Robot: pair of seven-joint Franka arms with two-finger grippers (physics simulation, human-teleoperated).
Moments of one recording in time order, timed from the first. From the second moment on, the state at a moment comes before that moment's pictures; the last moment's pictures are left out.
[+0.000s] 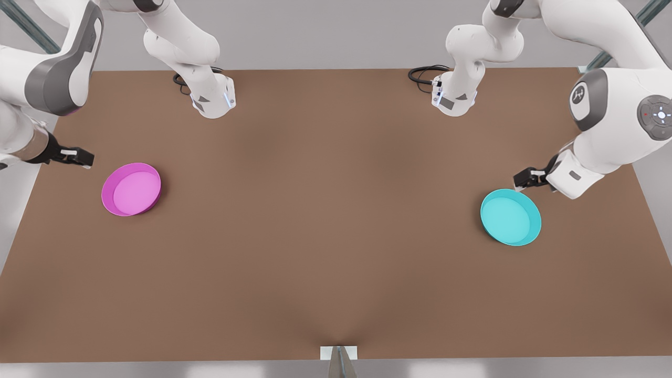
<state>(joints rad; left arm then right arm) -0.17 0.19 0.14 -1.36 -0.05 1.50 -0.03 -0.19 0.12 0.08 -1.37 -0.23 1.34 -0.08</state>
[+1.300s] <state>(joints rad) 0.30 0.68 0.20 -1.69 -0.41 1.99 0.75 -0.20 0.15 0.08 -1.36 -0.21 1.38 -0.12</state>
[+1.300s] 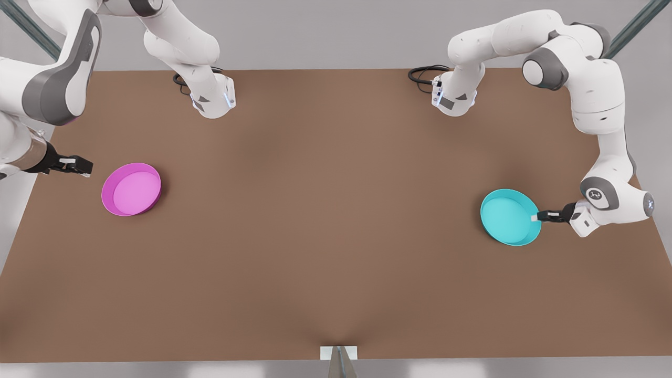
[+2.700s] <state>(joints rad) -0.29 0.47 0.37 -1.45 -0.24 1.95 0.61 -0.20 0.16 0.08 -1.36 -0.20 1.38 -0.13</state>
